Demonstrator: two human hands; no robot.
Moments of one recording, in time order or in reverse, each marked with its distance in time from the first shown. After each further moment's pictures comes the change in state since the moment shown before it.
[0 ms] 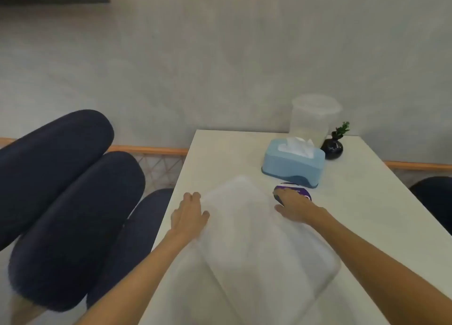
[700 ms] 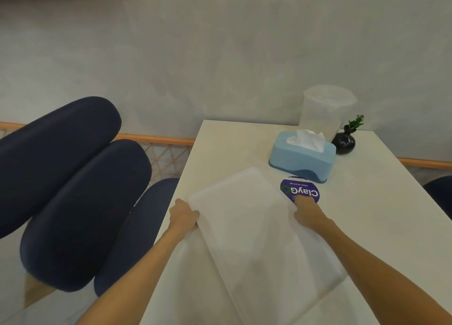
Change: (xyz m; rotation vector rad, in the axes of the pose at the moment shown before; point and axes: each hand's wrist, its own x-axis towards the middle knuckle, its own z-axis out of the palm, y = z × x) left_hand 0.005 -0.031 0.020 -0.693 -0.048 -0.507; right_hand -0.004 0.015 0.033 0.139 0.003 0.283
